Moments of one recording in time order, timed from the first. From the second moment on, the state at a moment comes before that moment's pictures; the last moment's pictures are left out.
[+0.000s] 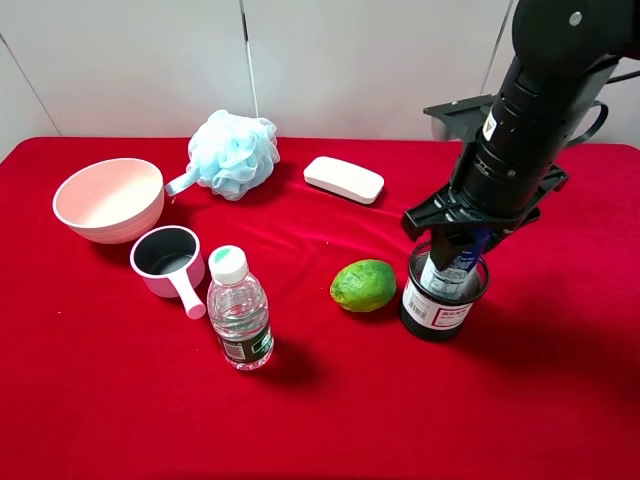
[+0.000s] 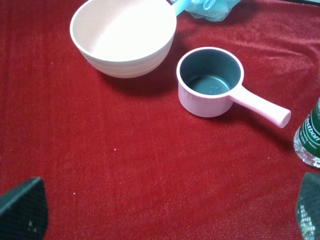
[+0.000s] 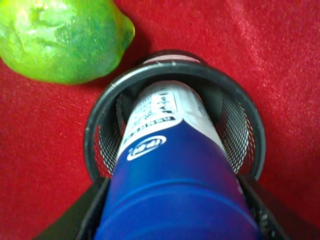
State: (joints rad) left arm -0.03 0.00 -0.49 -0.06 1.06 0.15; right arm 0.57 1.61 -1.05 -0.02 0.99 0.10
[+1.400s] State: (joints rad) left arm -0.03 0.00 -0.49 -0.06 1.06 0.15; right arm 0.57 1.51 -1.10 -0.02 1.12 0.10
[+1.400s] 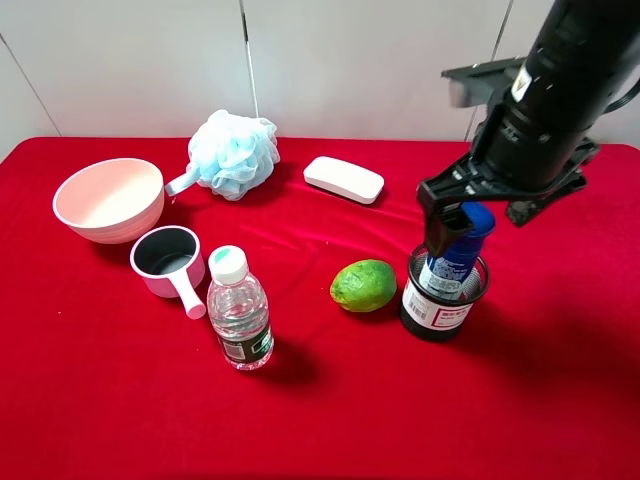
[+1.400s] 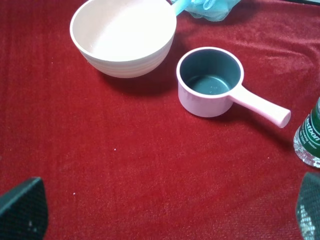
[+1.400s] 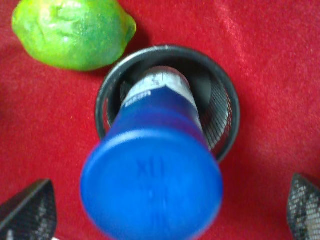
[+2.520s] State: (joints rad) left arm -0.03 0.00 -0.49 -0.06 1.06 0.15; right arm 0.57 0.90 -1.11 0.00 1.22 0.11
